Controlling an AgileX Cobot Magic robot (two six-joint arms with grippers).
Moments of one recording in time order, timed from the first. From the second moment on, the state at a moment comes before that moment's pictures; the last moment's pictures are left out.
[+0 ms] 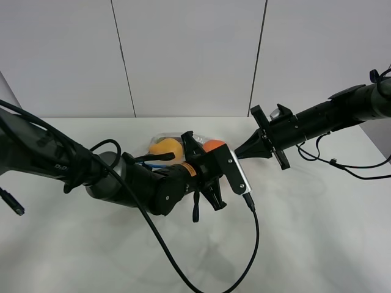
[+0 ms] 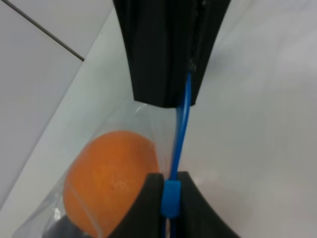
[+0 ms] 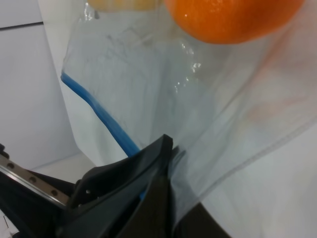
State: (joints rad) left arm -0.81 2.06 -1.02 -0.38 -0.60 1.02; right arm 0.00 2.08 -1.29 1.14 1.14 -0.48
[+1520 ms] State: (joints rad) left arm -0.46 2.06 -0.89 -0.40 -0.76 1.23; right arm 0.00 2.08 -1.30 1.16 1.13 -0.48
